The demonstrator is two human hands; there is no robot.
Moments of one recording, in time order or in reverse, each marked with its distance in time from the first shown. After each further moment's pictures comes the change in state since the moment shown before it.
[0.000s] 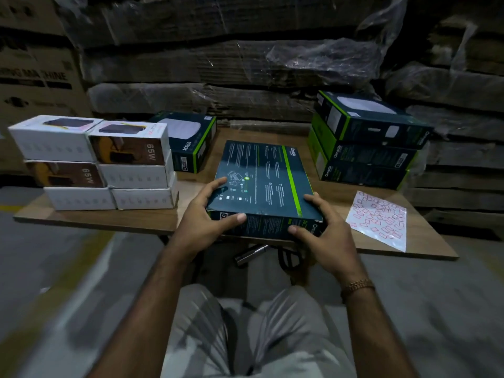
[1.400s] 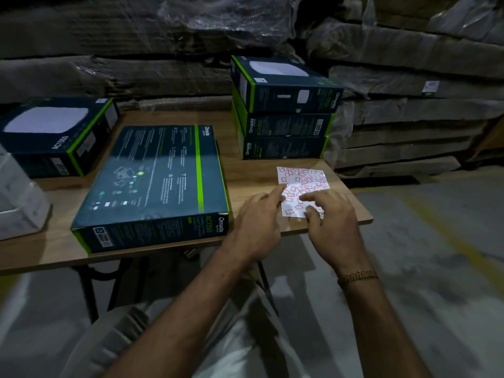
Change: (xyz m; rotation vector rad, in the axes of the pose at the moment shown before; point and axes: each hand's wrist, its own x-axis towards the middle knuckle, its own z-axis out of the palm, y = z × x) left_hand 0.038 0.024 0.264 0.575 -0.388 0.246; right_hand -0.008 0.078 -0.133 -0.576 0.250 -0.018
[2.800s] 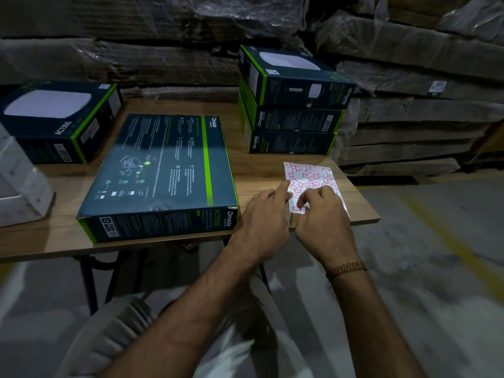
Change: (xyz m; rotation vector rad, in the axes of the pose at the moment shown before) left_hand -0.002 -0.001 0.004 0.033 0.005 0.000; right_hand 0.004 -0.031 0.020 -0.182 -0.109 0.100
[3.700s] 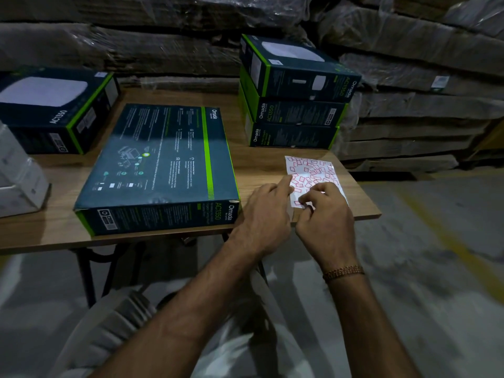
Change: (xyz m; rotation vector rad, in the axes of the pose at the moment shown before) left_hand 0.002 -0.004 0.004 -0.002 -0.001 0.015; right_hand -0.010 -0.002 0.003 0.027 0.108 0.023
